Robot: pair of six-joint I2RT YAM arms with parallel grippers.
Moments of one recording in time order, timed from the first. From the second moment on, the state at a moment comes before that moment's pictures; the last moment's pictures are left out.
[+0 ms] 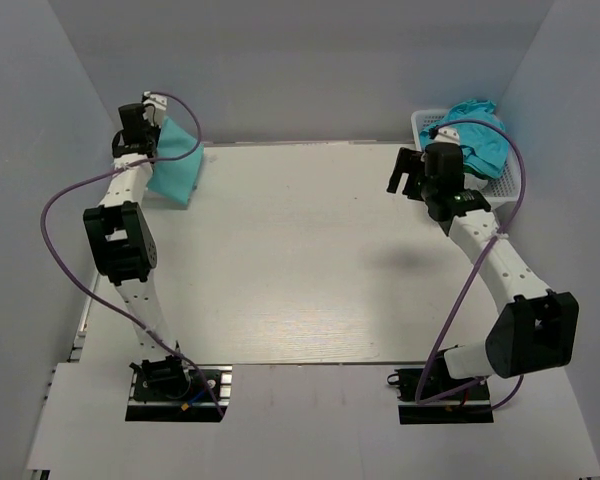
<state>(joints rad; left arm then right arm) 0.14 2.11 1.84 -0.19 -0.20 0.50 0.24 1.38 1.19 -0.33 0.15 0.29</state>
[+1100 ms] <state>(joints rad) -0.38 1.56 1.34 -0.37 -0.15 -0.27 0.24 1.19 0.91 -0.29 -0.11 0.35</state>
